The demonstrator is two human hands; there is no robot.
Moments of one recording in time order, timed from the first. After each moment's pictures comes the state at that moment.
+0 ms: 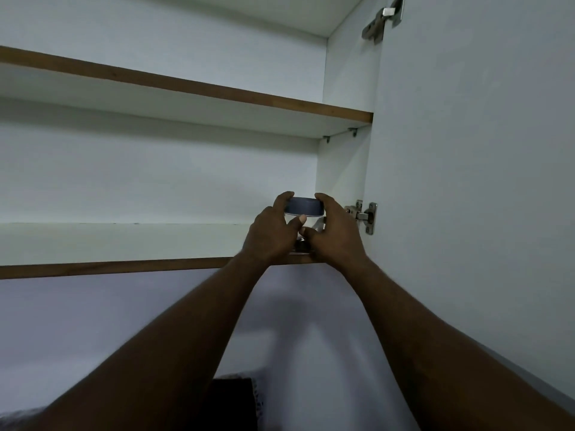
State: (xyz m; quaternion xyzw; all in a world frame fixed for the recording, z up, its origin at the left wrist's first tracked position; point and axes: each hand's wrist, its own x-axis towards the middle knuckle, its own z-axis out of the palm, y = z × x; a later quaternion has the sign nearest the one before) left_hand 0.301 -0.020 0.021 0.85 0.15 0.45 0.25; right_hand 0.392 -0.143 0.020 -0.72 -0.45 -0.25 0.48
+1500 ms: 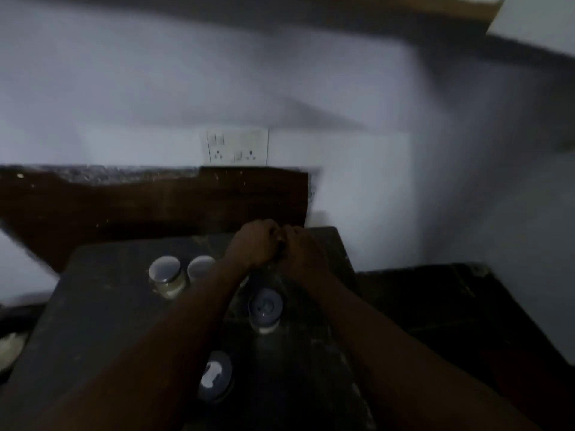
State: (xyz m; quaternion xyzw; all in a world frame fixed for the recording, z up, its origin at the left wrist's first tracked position) left_hand 0.044 -0.040 -0.341 0.91 0.29 0.09 0.27; right_hand 0.140 -0.148 -0.362 -0.83 -0.50 0.11 0.24
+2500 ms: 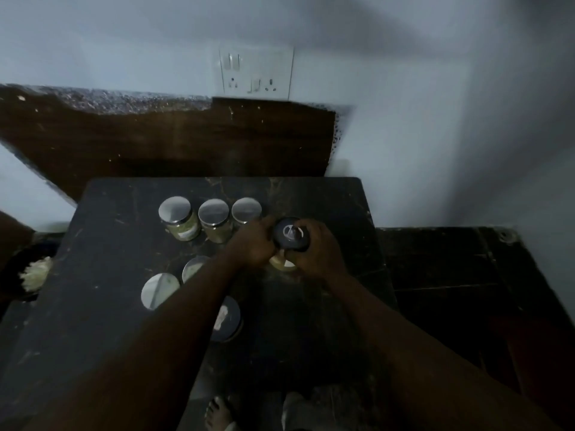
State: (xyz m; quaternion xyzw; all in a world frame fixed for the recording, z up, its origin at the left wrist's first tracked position) left_hand -0.008 -0.063 -0.454 0.86 0.32 0.00 0.40; right_hand 0.124 -0.197 -0.475 -0.81 -0.43 0.22 0.33
